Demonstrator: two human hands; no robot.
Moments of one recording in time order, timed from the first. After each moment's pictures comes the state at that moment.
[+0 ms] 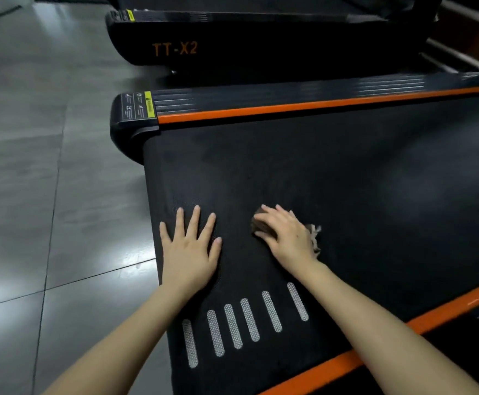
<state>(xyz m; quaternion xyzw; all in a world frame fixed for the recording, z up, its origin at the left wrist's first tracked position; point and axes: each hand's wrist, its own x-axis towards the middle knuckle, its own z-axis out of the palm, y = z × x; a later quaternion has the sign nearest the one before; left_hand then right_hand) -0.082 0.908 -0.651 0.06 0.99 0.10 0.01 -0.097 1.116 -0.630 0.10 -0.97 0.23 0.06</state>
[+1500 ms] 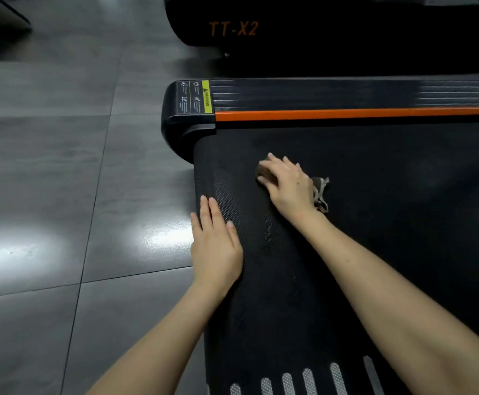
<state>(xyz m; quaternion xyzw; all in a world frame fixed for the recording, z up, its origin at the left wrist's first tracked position) -0.149 0.879 -0.655 -0.14 0.93 0.34 -0.01 -0.267 1.009 -0.635 0.14 -0.97 0.20 0.05</state>
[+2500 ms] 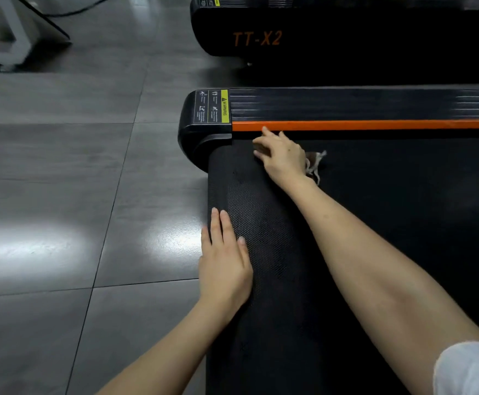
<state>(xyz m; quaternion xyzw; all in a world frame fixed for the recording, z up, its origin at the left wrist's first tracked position) -0.150 0.879 -0.659 -0.13 0.94 0.31 -0.01 -0.360 0.965 -0.631 0.18 -0.97 0.18 0.07</state>
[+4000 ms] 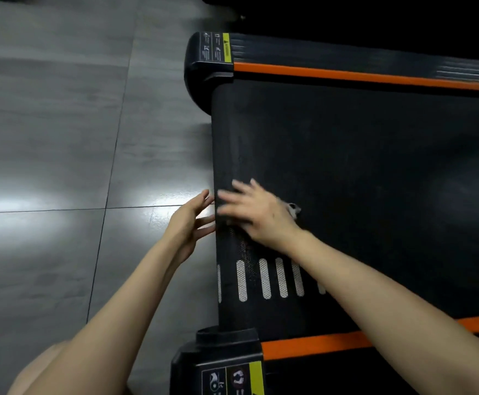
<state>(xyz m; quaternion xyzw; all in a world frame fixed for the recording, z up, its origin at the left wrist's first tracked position) -0.041 0.822 -0.649 -0.30 0.51 0.80 0.14 -0.081 0.989 -0.628 0.46 -0.87 0.18 0.04</state>
